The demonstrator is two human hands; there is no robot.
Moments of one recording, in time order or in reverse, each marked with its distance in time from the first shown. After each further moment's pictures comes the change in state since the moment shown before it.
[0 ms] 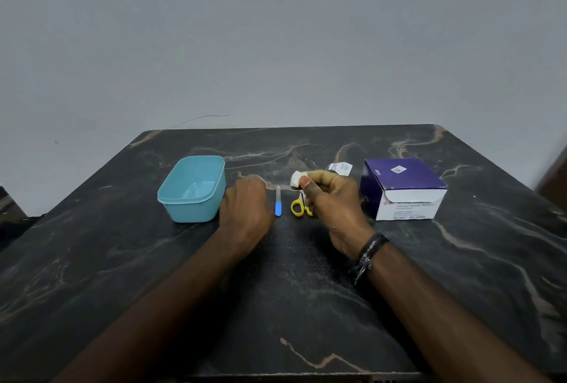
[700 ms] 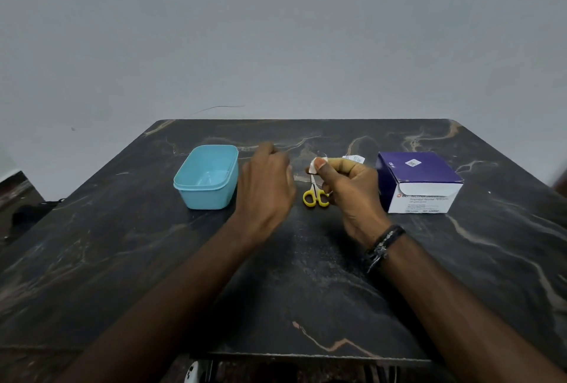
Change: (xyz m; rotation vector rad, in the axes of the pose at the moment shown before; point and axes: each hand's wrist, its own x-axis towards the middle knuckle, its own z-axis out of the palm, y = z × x) left_hand -0.006 0.004 -0.011 -0.160 0.371 0.286; right_hand 0.000 -0.003 -0.002 0.095 0.005 -0.005
